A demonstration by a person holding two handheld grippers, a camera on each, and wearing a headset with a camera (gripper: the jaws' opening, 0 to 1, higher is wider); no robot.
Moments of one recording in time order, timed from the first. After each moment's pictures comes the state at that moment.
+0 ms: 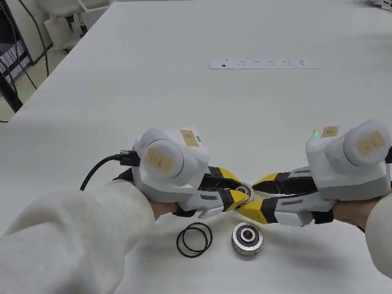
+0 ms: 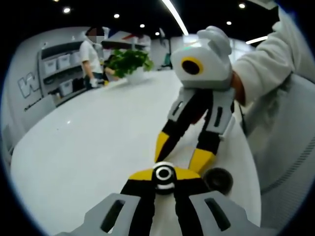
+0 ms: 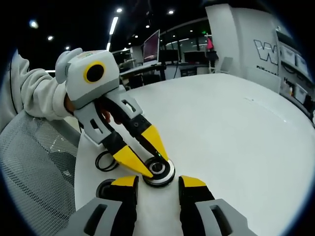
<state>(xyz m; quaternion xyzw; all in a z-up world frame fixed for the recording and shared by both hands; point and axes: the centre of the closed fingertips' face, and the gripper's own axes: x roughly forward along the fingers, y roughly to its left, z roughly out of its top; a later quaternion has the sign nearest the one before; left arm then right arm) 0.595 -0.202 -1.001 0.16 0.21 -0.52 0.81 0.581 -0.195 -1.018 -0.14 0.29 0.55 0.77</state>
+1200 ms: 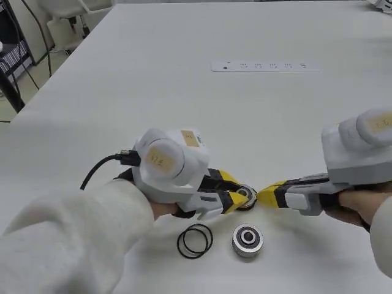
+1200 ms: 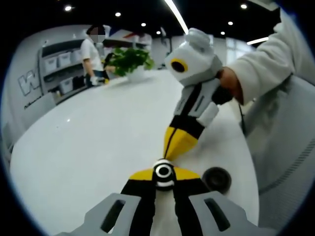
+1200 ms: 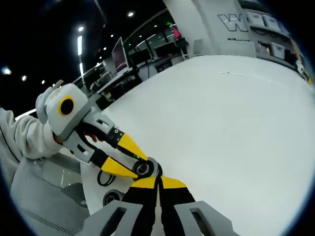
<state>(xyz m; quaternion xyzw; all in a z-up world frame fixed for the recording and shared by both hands) 0.593 -0.201 -1.002 0.16 0.22 -0.52 0.81 0.599 -0.211 -1.007 0.05 0.39 0.47 0.79</state>
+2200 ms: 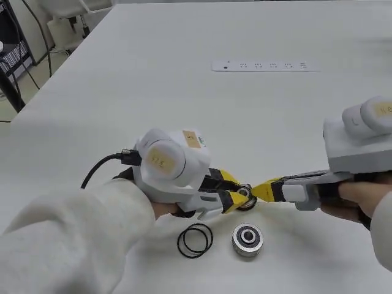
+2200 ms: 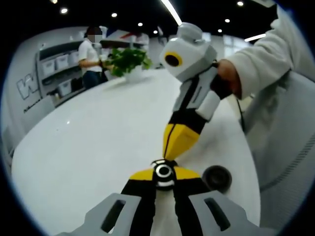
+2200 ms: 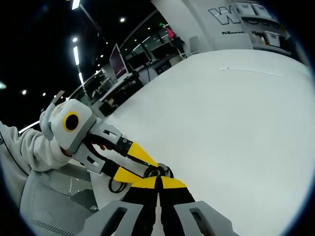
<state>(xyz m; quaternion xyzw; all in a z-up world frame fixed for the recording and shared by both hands) 0.593 -0.200 -1.001 0.17 0.22 -0.52 0.81 0.587 -0.202 -0.998 0.06 0.40 0.48 0.78</state>
